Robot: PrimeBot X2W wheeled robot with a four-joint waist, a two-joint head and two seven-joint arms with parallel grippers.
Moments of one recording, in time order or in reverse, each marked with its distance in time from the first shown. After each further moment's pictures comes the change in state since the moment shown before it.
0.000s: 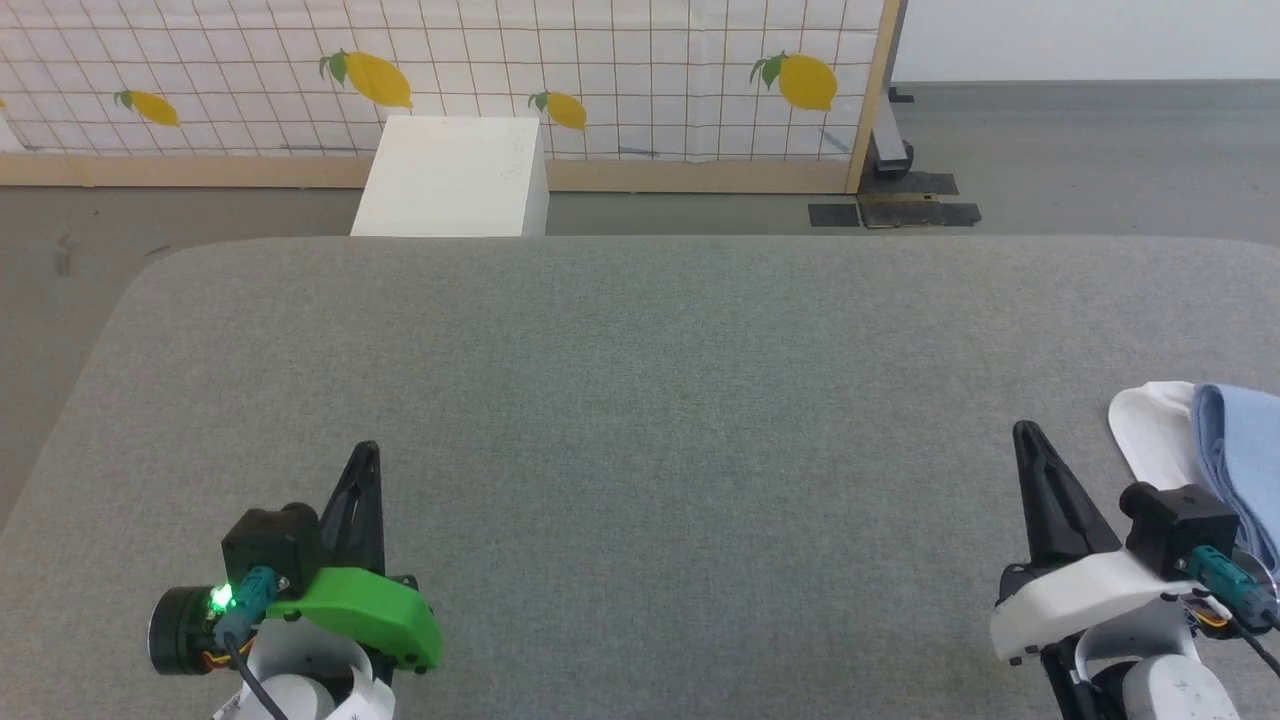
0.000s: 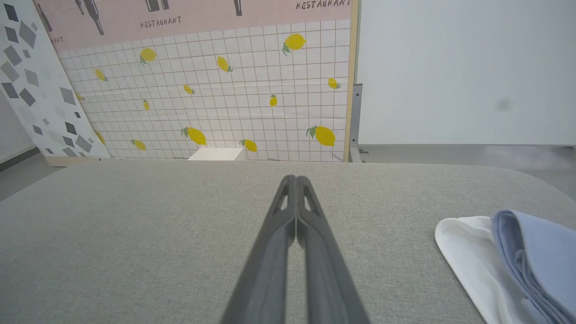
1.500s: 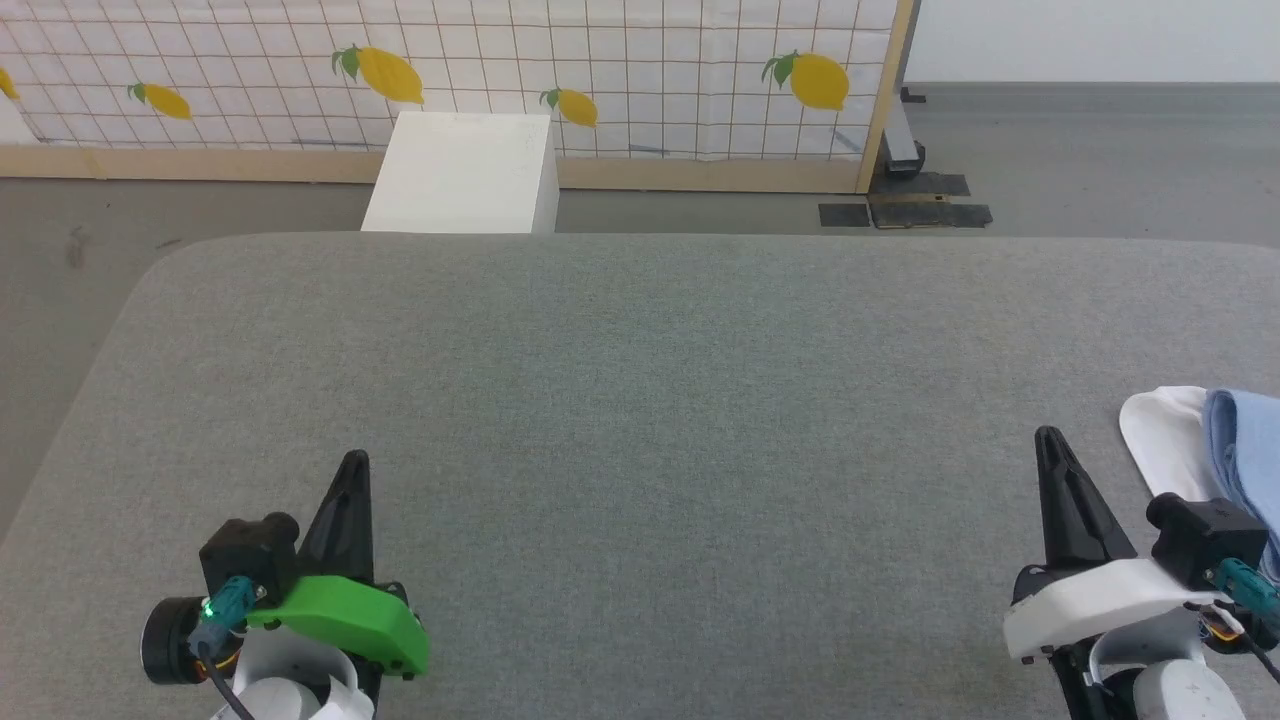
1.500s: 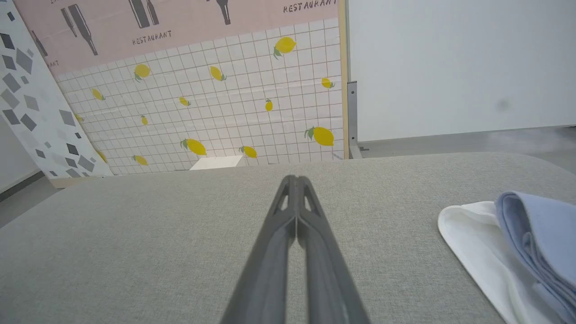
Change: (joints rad) left arm -0.016 0.095 -0.099 0.041 -0.173 0.049 -0.072; right arm -0.009 0.000 -0.031 0.063 0.068 0.000 -0.061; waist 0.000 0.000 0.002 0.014
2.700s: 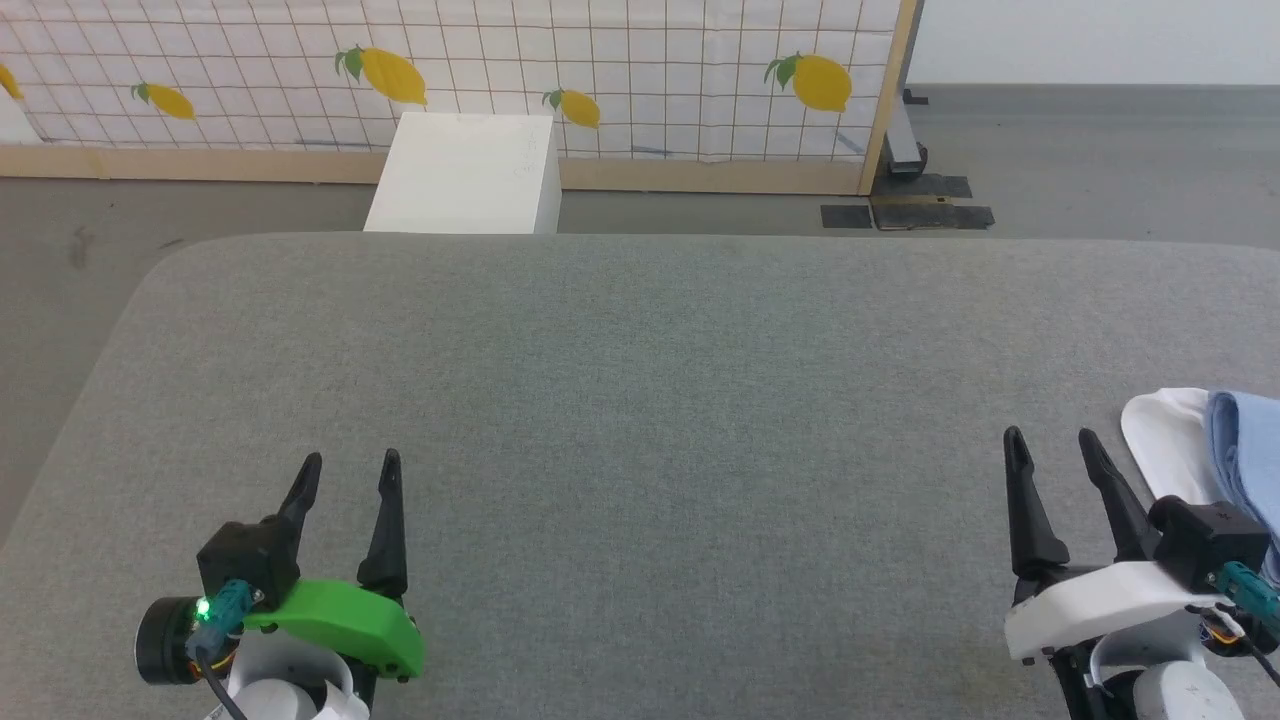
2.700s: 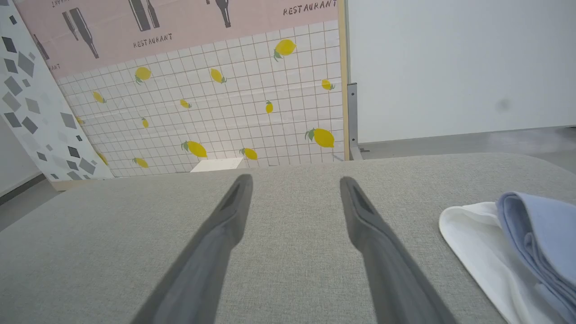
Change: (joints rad) left arm 0.000 0.012 -0.005 0.005 0.010 -0.004 -0.016; right arm 0.000 0.000 -0.002 0.008 0.004 0.000 -0.013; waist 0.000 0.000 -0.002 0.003
